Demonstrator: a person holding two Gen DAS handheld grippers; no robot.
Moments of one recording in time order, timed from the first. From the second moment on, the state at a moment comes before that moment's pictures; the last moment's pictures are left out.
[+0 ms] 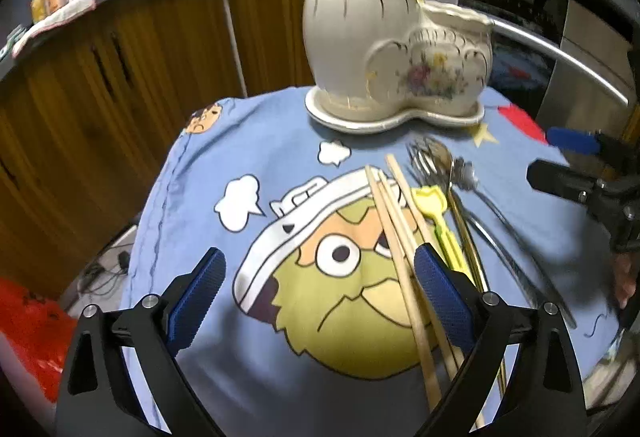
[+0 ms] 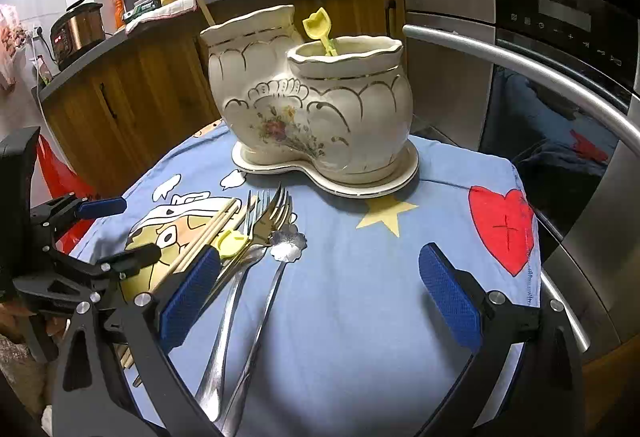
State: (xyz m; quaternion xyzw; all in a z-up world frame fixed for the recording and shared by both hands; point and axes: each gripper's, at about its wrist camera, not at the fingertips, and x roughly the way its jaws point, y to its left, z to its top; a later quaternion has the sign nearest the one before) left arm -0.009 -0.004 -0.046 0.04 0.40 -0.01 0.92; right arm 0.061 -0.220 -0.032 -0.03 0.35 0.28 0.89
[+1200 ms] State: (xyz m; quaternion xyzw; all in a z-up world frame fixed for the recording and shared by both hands) left arm 0.009 -0.040 -0.057 0.08 0.45 -0.03 0.89; right arm 0.049 -0.205 -0.031 -0.08 0.33 0.27 0.90
